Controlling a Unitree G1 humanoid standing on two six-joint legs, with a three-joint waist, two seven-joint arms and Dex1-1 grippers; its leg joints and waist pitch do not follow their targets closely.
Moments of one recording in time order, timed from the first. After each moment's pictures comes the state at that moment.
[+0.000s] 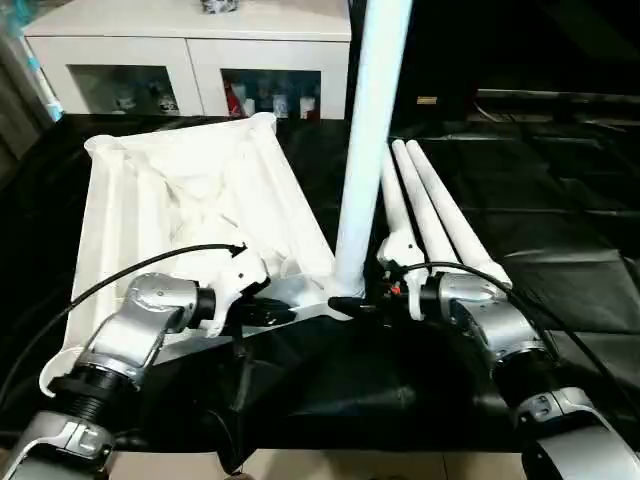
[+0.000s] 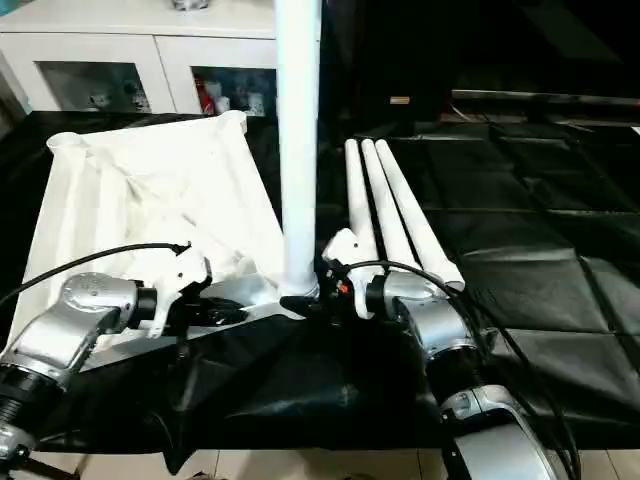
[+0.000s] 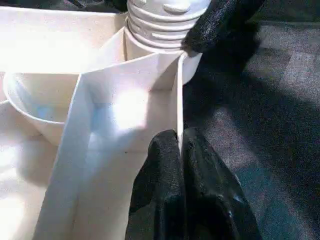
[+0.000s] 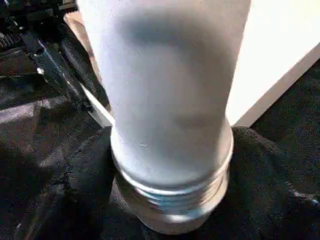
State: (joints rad) left arm -0.44 0.49 -0.25 0.36 -0.09 0.26 -1.14; right arm -0.58 -0.22 0.17 0.70 0.08 0.04 1.05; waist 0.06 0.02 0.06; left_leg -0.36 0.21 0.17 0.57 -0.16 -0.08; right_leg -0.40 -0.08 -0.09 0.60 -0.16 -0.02
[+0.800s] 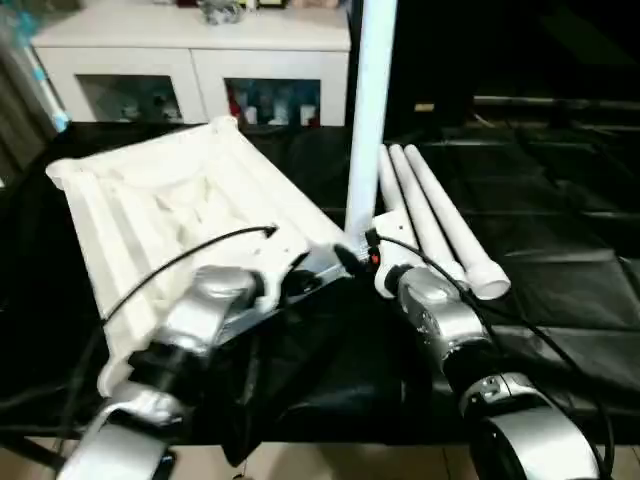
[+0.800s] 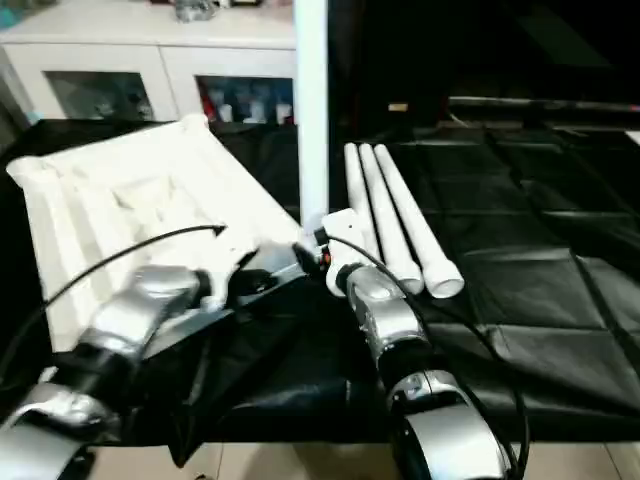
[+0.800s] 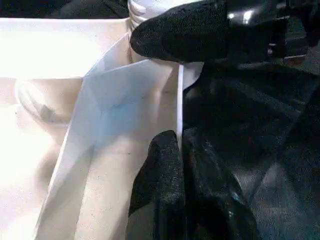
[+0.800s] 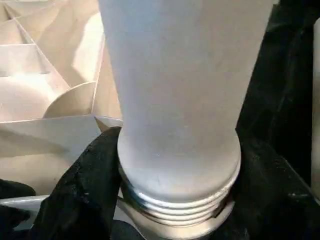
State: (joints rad) left arm -0.59 0.21 -0.23 0.54 0.02 0.36 -0.74; right arm -0.69 -0.01 0.04 0.94 0.02 0.00 0.35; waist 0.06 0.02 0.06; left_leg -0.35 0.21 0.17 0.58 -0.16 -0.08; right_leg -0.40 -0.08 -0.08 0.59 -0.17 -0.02
